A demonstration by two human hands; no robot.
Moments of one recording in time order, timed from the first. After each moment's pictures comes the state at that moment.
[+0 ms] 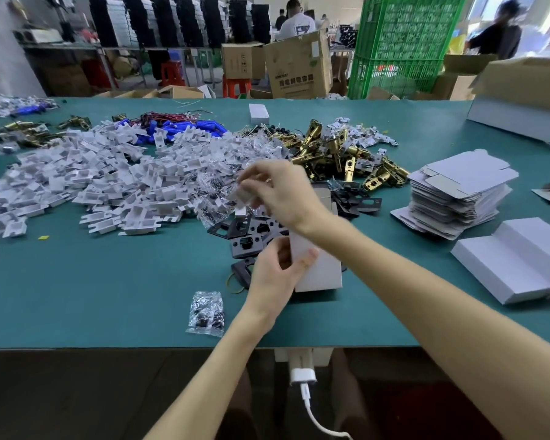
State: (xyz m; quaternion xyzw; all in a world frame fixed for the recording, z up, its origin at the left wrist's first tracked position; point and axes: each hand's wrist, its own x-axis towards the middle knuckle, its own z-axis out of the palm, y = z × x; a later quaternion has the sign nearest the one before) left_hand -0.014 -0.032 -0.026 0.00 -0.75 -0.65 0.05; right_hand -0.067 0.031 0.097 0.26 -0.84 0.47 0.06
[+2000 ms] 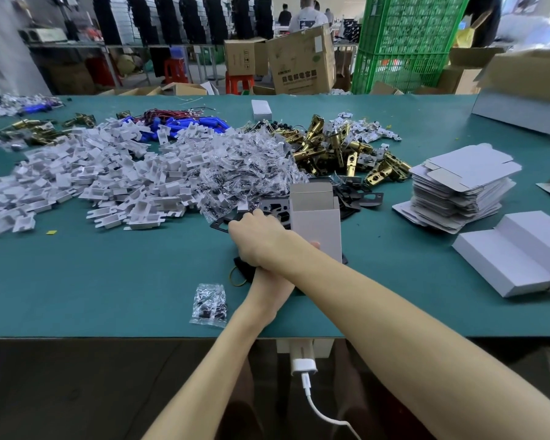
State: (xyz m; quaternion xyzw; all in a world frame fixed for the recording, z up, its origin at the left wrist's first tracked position) left_hand 0.003 -0.028 -0.015 -0.06 -0.77 -0.63 0.04; right_hand -0.059 -0.015 0.045 0.30 -0.95 -0.01 -0.05
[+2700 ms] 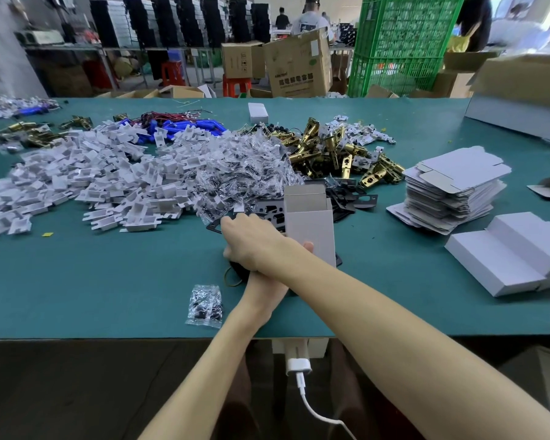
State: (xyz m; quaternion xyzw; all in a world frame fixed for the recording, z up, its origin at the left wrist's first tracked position) left_hand 0.000 -0.030 -0.023 -0.06 -0.73 -0.68 0.06; right_hand -0.056 -0.015 0.044 0.31 -0.95 0.07 -0.02
